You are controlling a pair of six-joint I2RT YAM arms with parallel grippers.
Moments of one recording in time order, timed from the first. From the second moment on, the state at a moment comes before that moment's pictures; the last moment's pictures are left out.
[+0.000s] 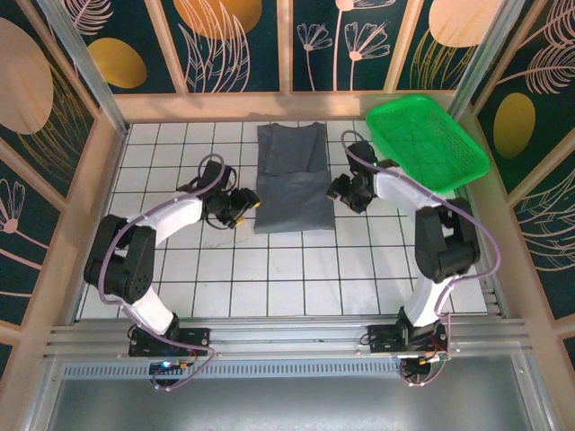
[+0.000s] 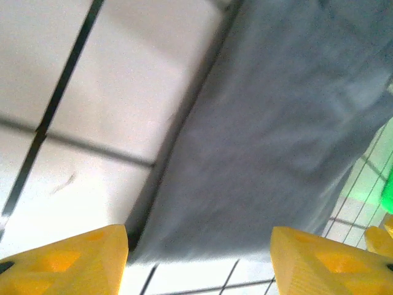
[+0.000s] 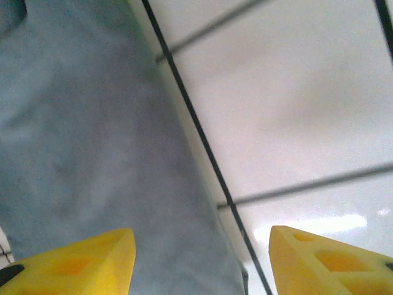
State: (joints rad) left arm -0.37 1.65 0.98 -0.34 0.35 -1.09; right arm 0.36 1.74 1.22 -0.65 -0.17 0.79
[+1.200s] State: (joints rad) left arm -0.42 1.71 0.88 -0.17 0.45 -1.22; right arm 0.43 1.74 1.03 -0.48 -0.26 0.96
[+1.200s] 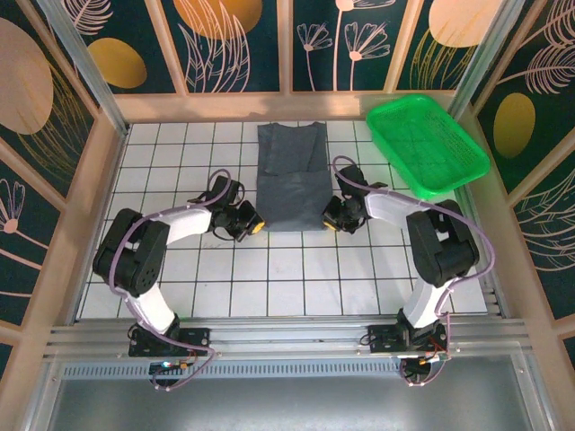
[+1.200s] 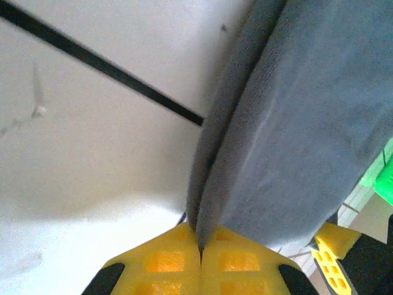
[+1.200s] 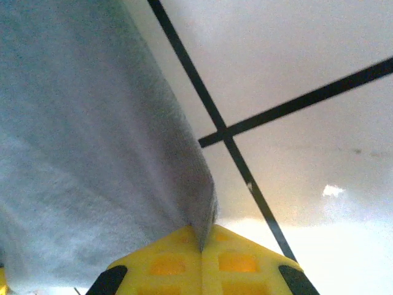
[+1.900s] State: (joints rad) left arm -0.48 1.18 0.79 -0.42 0.53 -1.22; right arm 0.65 1.24 0.94 -0.75 -0.29 1.19
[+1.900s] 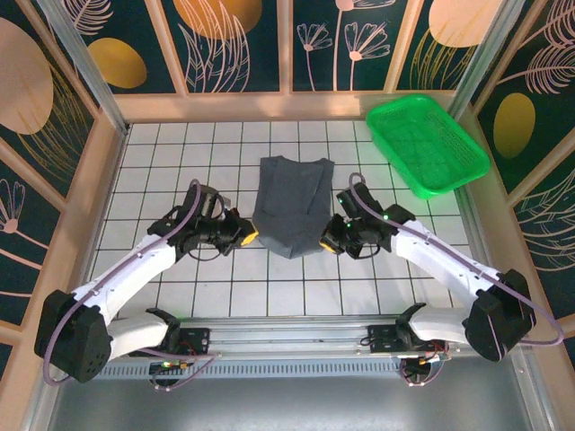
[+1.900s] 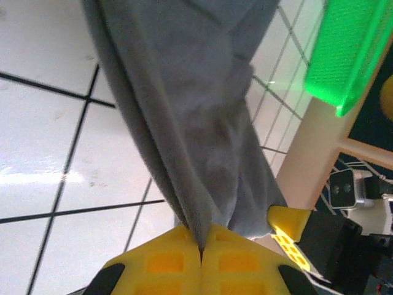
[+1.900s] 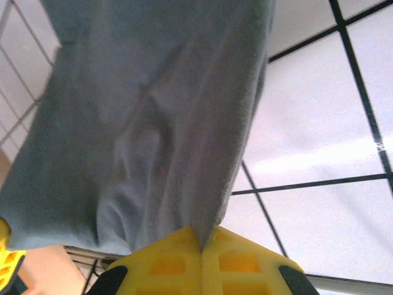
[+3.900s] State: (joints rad) left arm -0.61 2.02 1.15 0.16 0.30 -1.73; right arm 0.29 1.43 1.18 -0.58 -0.29 0.94
